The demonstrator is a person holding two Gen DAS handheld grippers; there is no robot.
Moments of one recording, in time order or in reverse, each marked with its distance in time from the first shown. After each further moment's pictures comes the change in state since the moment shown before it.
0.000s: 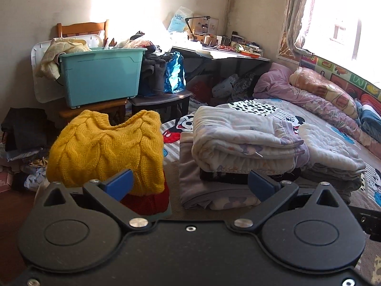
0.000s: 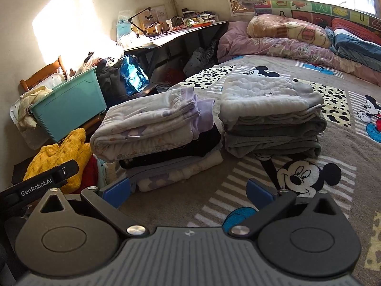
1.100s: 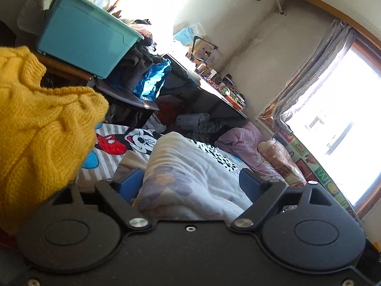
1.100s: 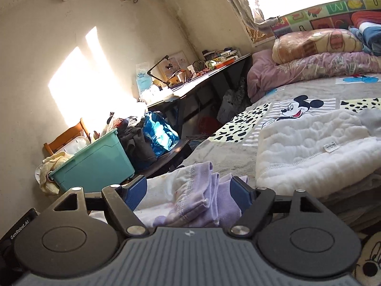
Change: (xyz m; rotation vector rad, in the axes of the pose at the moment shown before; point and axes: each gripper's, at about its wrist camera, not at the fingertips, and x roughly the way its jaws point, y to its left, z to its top) left arm 0.109 0.017 0.020 -0.462 -0.165 -0.264; right arm 0.128 -0.055 0.077 0.131 -0.255 0.251
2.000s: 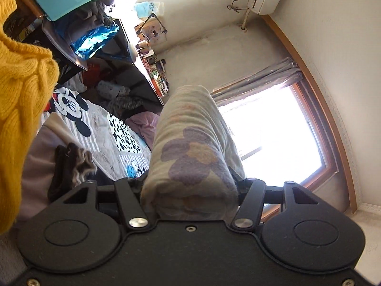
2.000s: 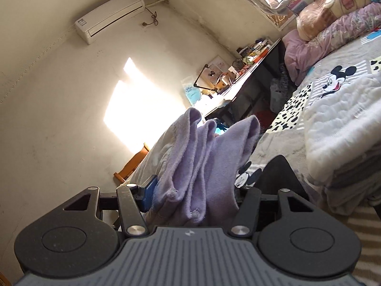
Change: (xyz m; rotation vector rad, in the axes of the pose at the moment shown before) left arm 0.015 0.036 0.032 -0.380 0.125 -0.483; right arm -0.034 -0.019 0.008 0.270 -0.051 0.384
